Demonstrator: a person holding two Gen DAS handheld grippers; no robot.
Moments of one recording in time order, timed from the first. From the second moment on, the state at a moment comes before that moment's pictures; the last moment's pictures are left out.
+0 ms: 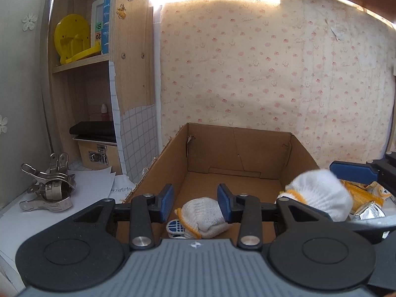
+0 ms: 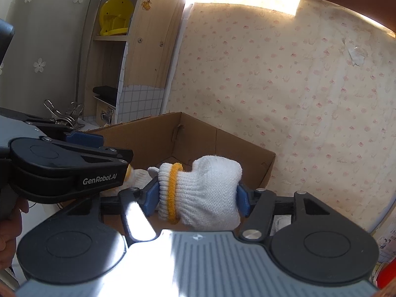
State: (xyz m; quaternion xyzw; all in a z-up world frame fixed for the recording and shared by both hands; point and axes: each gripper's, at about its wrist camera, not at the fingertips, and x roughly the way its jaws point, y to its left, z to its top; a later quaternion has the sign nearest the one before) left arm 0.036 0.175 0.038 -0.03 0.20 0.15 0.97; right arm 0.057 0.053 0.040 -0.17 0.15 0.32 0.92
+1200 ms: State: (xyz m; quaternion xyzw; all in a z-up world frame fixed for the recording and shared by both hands) left arm 0.020 0.068 0.056 0.00 0.16 0.04 0.99; right arm 0.048 -0.108 0.005 -0.13 0.18 0.14 0.96
